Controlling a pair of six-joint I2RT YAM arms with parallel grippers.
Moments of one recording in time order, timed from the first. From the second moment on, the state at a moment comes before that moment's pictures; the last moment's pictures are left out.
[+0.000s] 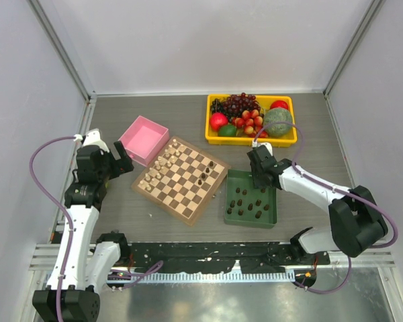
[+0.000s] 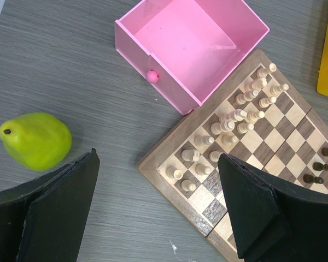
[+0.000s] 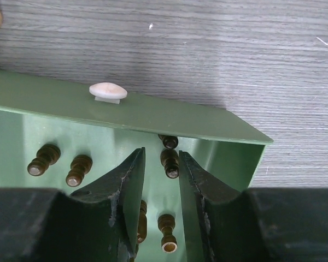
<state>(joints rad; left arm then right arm) 0.02 0.78 0.78 -0.54 -0.04 -0.30 0.52 1.37 0.77 -0.51 0.30 0.36</state>
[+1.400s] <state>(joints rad) 0.02 0.79 0.78 -0.54 -0.04 -0.30 0.48 1.40 0.74 -0.40 0.32 0.40</state>
